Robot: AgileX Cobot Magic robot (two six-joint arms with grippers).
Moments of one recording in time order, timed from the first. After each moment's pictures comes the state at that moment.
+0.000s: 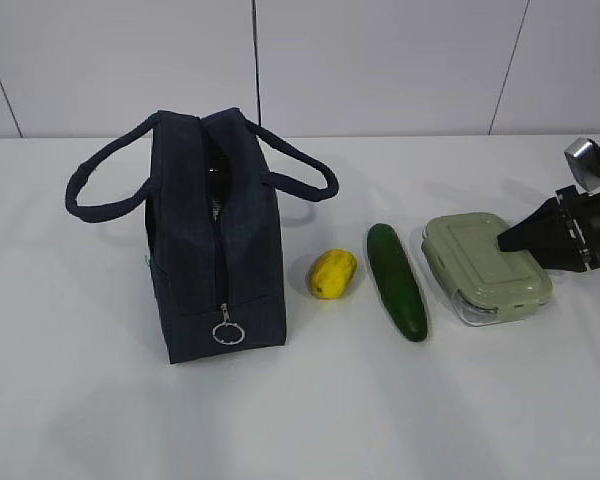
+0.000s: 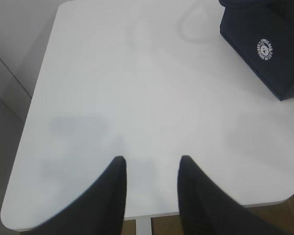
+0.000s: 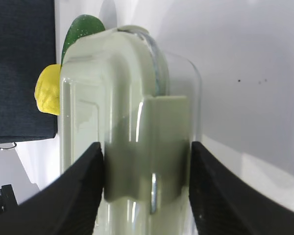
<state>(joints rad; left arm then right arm) 0.02 0.01 -0.51 -0.02 1.11 0.11 -0.40 2.34 -1.55 1.00 1.28 -0.98</state>
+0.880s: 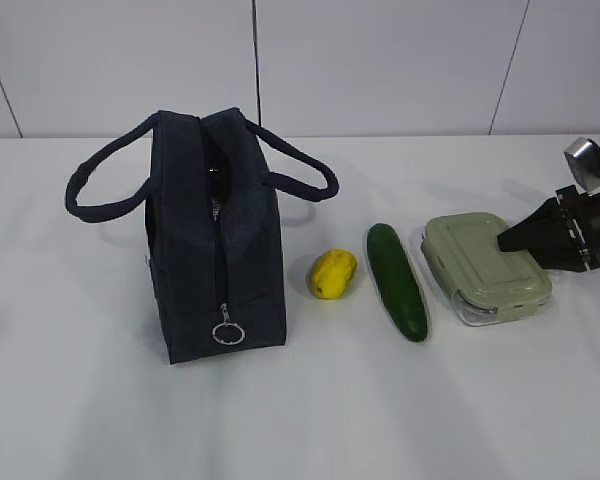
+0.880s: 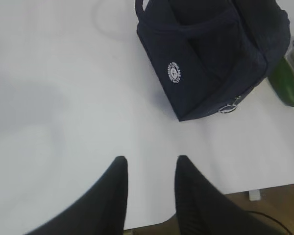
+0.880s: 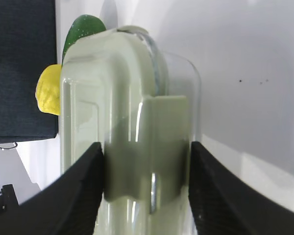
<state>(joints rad) 0.02 0.52 -0.64 -0.38 0.95 0.11 -0.40 2.34 -1.55 1.00 1.28 -0.98</state>
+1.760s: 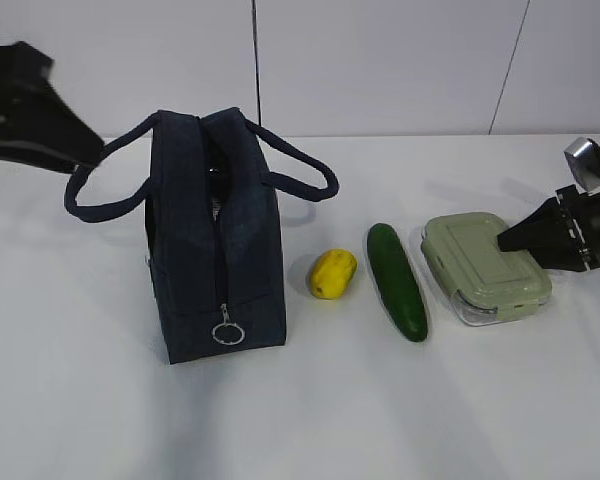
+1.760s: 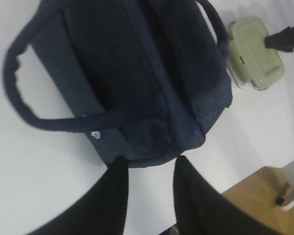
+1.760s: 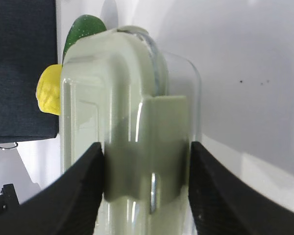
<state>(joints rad) -0.18 1.40 -1.15 -0.65 0.93 0.33 -0.40 2.34 -1.55 1.00 1.28 -0.98</state>
